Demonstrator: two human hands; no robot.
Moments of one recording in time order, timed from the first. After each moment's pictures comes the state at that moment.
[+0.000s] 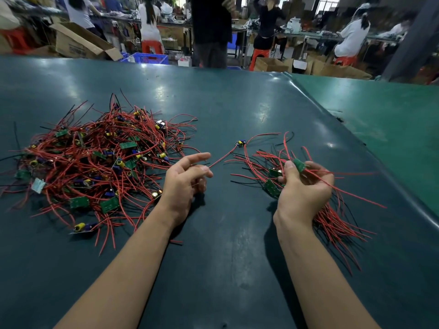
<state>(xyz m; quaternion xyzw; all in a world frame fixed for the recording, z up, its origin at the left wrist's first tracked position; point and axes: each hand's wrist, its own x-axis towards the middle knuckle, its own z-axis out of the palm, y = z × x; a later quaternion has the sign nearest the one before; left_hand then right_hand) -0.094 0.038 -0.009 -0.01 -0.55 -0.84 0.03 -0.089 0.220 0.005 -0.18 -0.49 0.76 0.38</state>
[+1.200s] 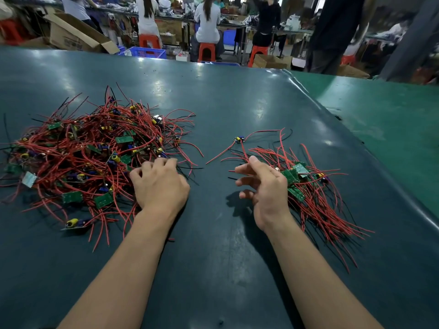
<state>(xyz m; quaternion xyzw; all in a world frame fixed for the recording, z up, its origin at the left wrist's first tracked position) -0.094 0.019 -0.022 0.14 -0.96 -0.11 0.20 -0.077 0.197 0.005 -0.05 -0.58 0.81 0.06</state>
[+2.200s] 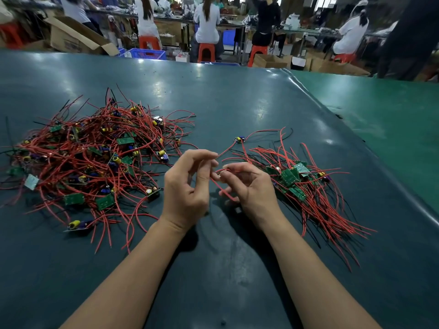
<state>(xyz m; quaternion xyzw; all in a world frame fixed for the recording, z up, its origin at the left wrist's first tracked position) -0.073 0.054 -0.012 -0.20 -0.69 -0.58 0.37 -0.083 0.189 -0.010 0.06 -0.71 0.71 0.03</state>
